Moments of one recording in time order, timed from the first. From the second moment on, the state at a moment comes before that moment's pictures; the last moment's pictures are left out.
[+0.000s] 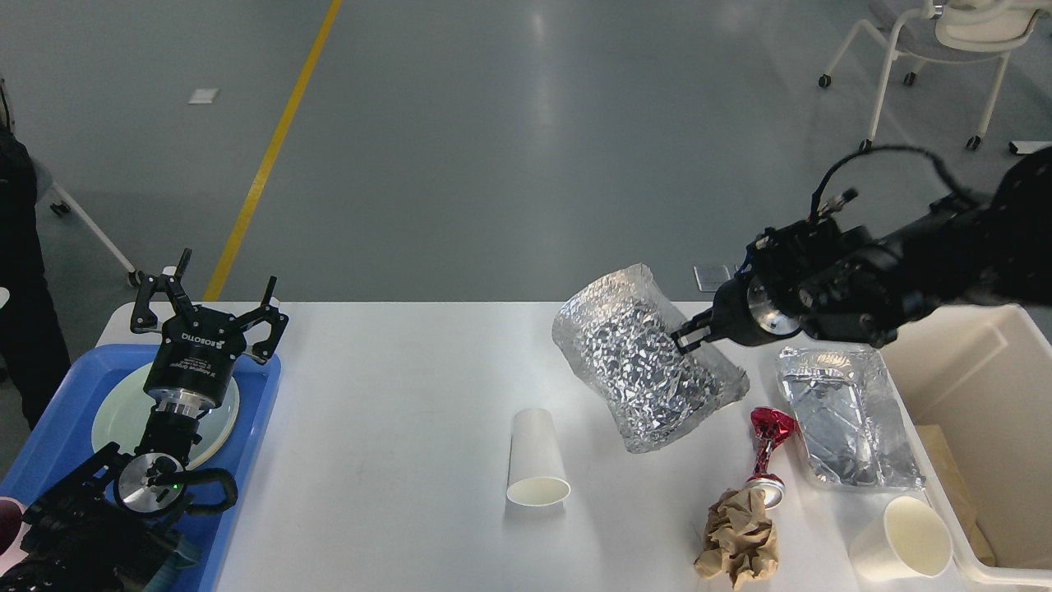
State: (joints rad) left arm -0.49 0.25 -0.99 -0.48 -0.16 -0.81 -0.35; right arm 1.86 -0.13 -1.33 1.23 -0.51 0.09 0.34
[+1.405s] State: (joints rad) left arm -0.49 0.25 -0.99 -0.48 -0.16 -0.81 -0.35; right arm 0.91 -0.64 -1.52 0.28 -0.25 -0.08 0.40
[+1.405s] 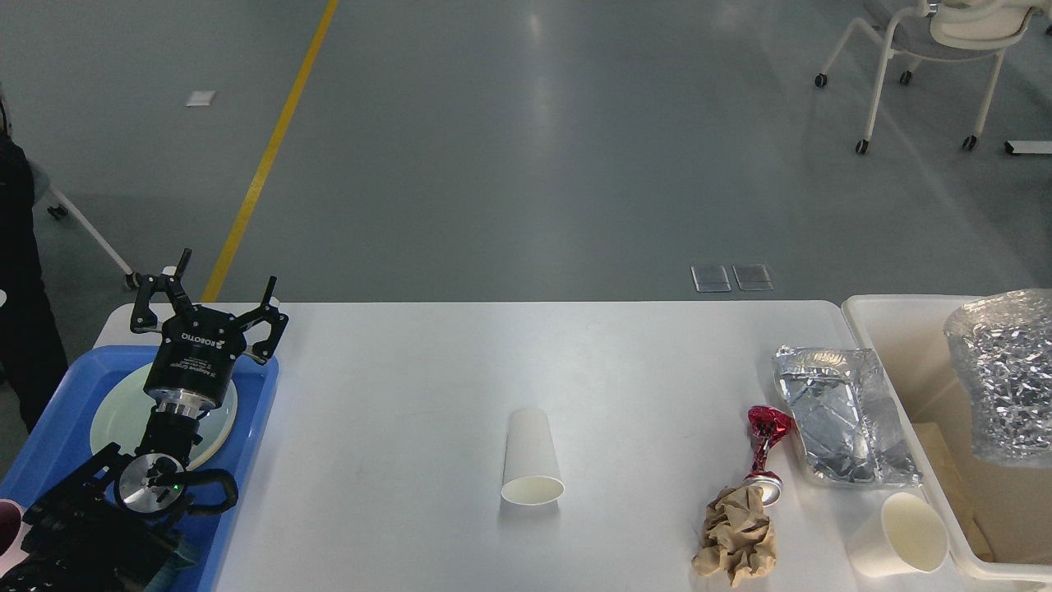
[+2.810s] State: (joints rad) left arm -0.49 0.25 -0.99 -0.48 -0.16 -0.81 -0.35; right arm 2.58 -0.47 -1.14 1.49 -0.40 0.95 0.53
